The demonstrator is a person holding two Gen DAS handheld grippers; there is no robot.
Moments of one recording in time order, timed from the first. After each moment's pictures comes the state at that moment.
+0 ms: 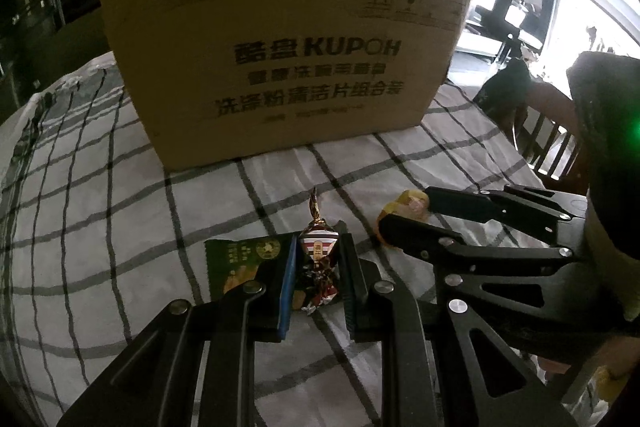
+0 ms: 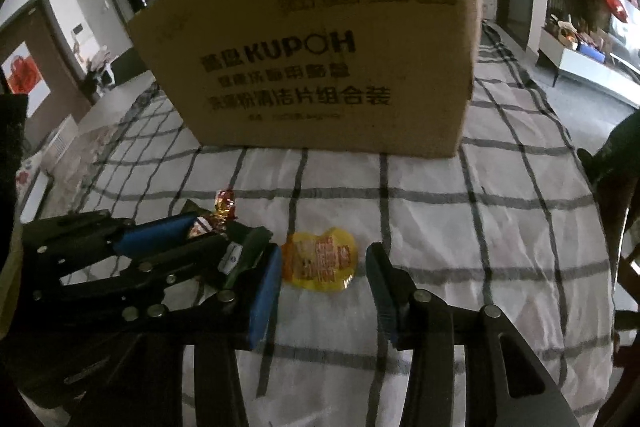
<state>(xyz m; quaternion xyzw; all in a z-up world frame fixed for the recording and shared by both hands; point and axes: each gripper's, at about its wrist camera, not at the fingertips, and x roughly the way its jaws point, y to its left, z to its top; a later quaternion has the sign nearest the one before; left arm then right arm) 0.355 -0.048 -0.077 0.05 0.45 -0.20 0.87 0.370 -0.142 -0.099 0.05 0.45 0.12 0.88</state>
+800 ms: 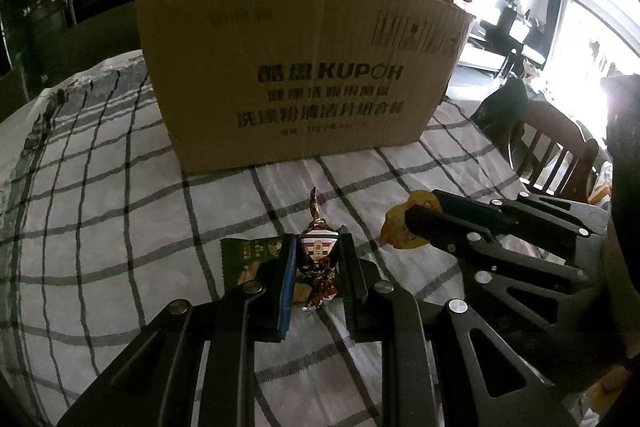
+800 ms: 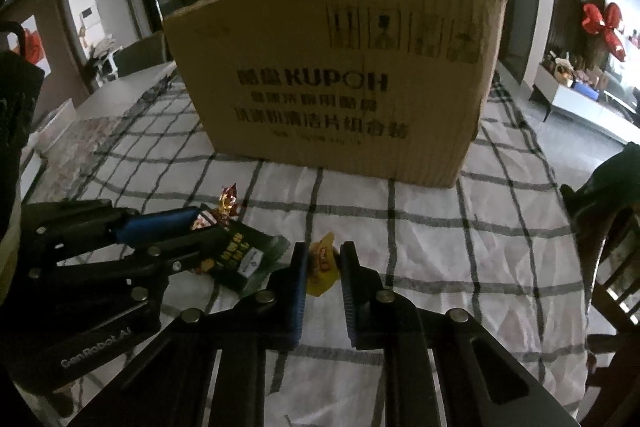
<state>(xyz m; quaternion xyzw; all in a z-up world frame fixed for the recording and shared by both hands) 0.345 -0.038 -0.059 0.03 0.44 -0.20 0.88 0.346 -0.127 -0.071 0.00 0.41 0.11 0.91</state>
